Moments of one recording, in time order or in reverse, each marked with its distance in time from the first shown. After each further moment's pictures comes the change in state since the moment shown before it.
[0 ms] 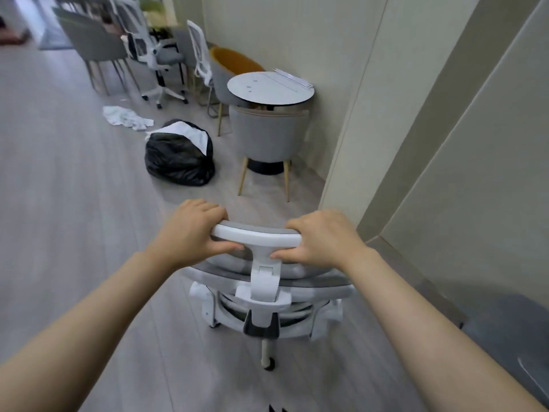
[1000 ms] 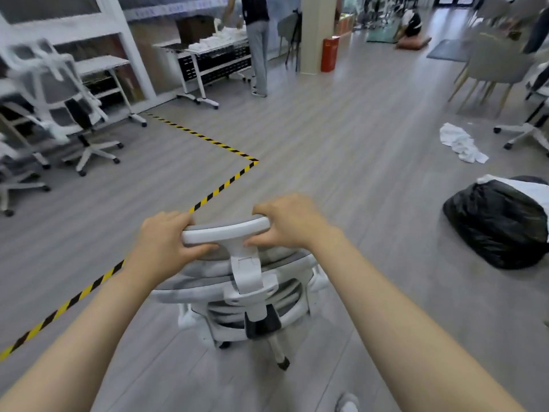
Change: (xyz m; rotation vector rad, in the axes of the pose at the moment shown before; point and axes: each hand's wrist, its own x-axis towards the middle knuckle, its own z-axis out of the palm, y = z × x) left_hand -0.524 -0.208 -0.243 0.465 0.202 -1.365; right_hand 0.332 -0.641 0.007 0.358 0.135 -1.167
